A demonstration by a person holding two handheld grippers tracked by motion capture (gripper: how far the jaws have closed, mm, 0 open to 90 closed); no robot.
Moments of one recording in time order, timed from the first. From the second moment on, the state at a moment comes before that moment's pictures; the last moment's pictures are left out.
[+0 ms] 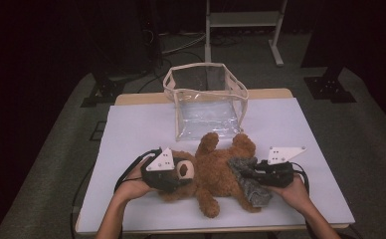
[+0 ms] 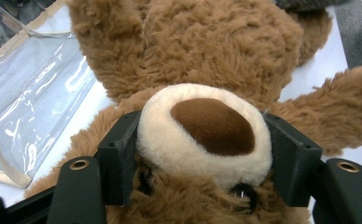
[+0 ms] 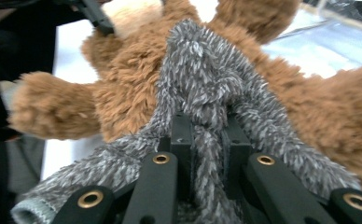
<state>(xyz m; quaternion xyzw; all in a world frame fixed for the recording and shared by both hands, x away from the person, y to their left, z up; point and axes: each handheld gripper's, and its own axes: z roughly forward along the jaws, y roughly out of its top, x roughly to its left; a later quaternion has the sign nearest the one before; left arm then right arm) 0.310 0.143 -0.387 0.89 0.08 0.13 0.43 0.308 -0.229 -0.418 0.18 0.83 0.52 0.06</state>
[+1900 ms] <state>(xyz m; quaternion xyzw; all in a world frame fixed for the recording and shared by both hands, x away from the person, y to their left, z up) 0.305 0.134 -0.387 0.89 0.06 0.11 0.43 0.327 -0.187 -0.371 0.14 0.86 0.47 0.12</state>
